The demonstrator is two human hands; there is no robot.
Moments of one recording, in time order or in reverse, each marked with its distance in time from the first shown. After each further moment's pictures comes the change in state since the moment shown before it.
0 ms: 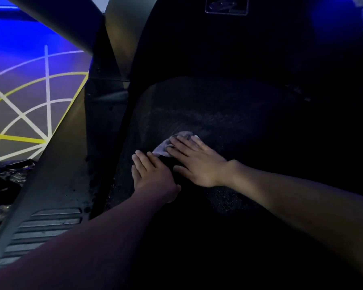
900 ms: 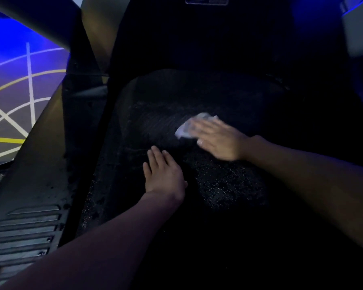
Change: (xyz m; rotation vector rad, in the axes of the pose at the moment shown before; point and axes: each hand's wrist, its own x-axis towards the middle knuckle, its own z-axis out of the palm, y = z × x) left_hand -0.021 0.050 0.024 0.019 0.048 0.192; right_hand -0.047 0.095 -0.005 0.012 0.022 0.047
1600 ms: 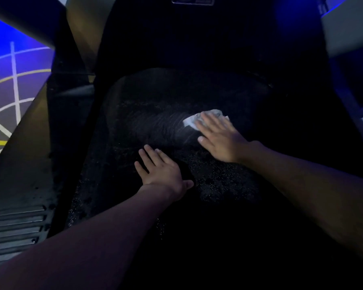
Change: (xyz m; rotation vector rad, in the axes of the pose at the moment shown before) left_hand -0.003 0.028 0.001 0.008 -0.074 -0.057; right_hand -0.033 0.003 0.003 -0.010 0.034 0.255
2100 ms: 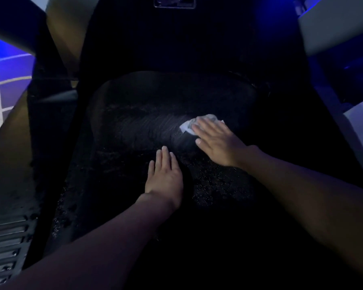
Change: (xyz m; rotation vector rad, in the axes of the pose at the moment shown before) left_hand -0.004 0.014 0.015 0.148 0.064 0.318; right_hand -0.025 0.016 0.010 0.004 0.071 0.053
